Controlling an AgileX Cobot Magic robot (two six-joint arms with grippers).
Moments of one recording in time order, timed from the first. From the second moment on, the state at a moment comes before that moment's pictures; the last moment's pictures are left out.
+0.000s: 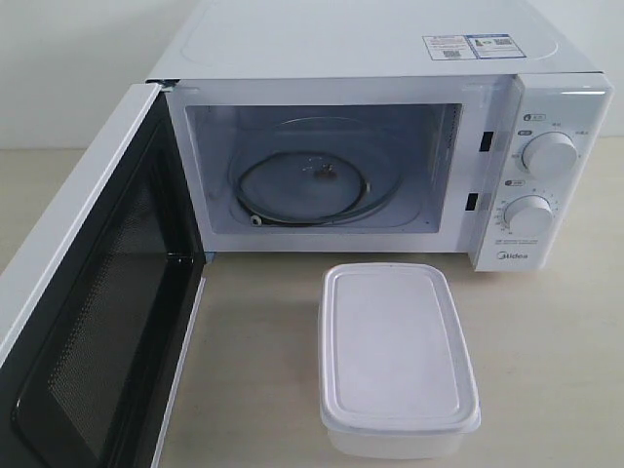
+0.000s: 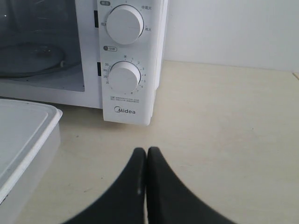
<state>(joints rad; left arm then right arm) -0.06 0.00 0.00 -0.20 0.31 0.04 0.01 0.01 0.00 -0.10 0.32 0.05</state>
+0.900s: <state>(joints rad) -0.06 0.00 0.00 -0.20 0.31 0.04 0.01 0.00 0.00 -0.18 -0.33 -0.01</state>
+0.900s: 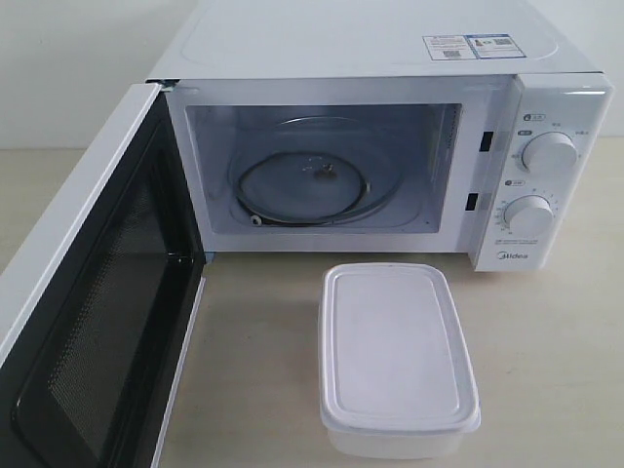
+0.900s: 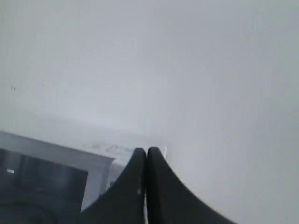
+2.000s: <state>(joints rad) -0.06 0.00 0.00 -0.20 0.31 0.04 0.01 0.29 -0.23 -0.17 -0.44 0.19</state>
